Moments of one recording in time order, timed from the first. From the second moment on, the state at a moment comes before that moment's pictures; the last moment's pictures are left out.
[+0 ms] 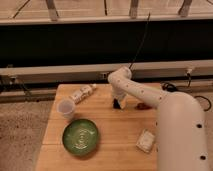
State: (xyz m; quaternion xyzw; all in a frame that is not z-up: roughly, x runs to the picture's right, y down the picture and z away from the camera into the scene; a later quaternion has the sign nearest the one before) arm 0.087 0.076 0.947 -0.27 -0.10 -0.35 0.89
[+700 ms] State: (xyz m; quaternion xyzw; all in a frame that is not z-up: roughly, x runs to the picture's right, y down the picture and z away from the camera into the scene) arm 0.097 0.081 0.941 -0.27 -0.10 -0.34 0.90
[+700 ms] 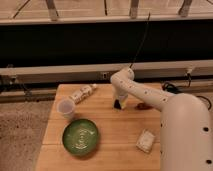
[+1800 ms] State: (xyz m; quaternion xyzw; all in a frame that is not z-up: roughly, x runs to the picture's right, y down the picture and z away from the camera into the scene) arm 0.109 0.089 0.932 -0.26 -0.11 -0.33 0.90
